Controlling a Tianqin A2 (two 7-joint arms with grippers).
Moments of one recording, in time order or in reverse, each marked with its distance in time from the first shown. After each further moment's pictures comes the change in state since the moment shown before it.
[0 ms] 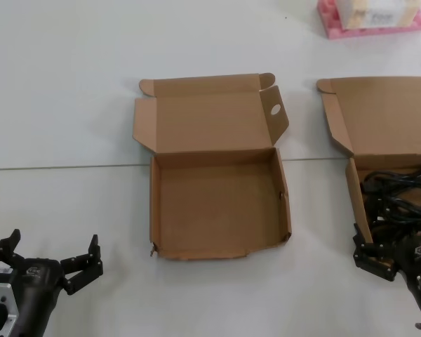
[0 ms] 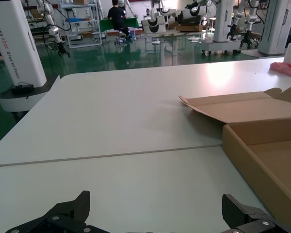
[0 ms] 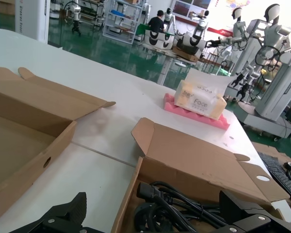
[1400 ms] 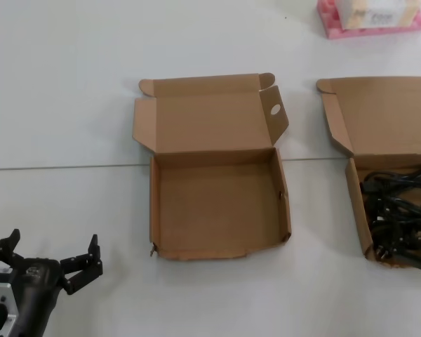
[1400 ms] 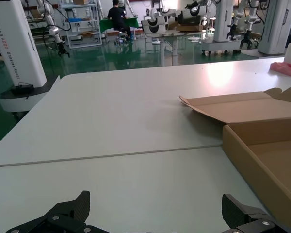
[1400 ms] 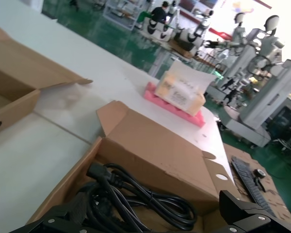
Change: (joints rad) left arm 0.000 0.000 0.000 0.000 0.000 0.000 0.000; right arm 0.043 0.215 -0.116 -0.020 0.069 0.165 0.000
